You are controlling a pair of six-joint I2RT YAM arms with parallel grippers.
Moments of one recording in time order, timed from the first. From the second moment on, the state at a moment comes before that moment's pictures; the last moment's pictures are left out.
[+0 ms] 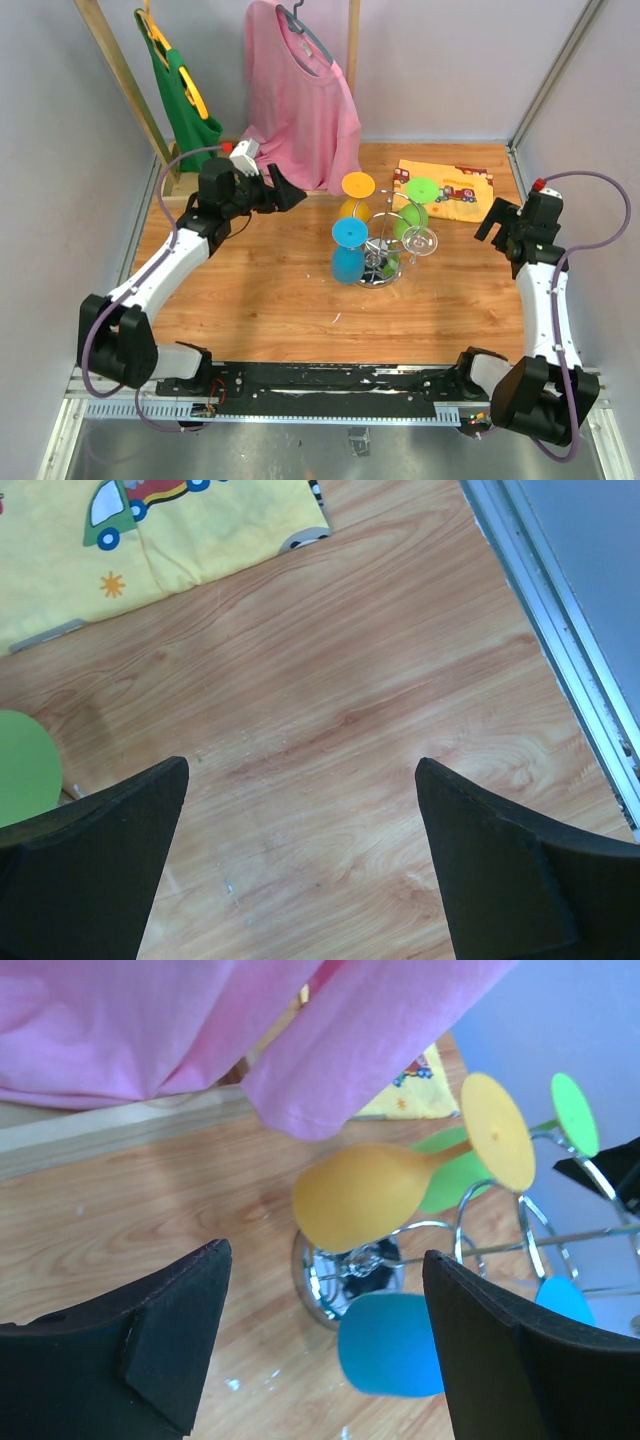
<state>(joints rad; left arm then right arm) -0.30 1.29 0.96 0.04 0.40 -0.50 -0.28 1.06 0.87 -0.50 0.07 0.20</state>
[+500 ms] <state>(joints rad) -0.40 1.50 1.17 0.13 0.55 -0.82 -0.28 1.07 0.94 -0.55 -0.01 0.18</state>
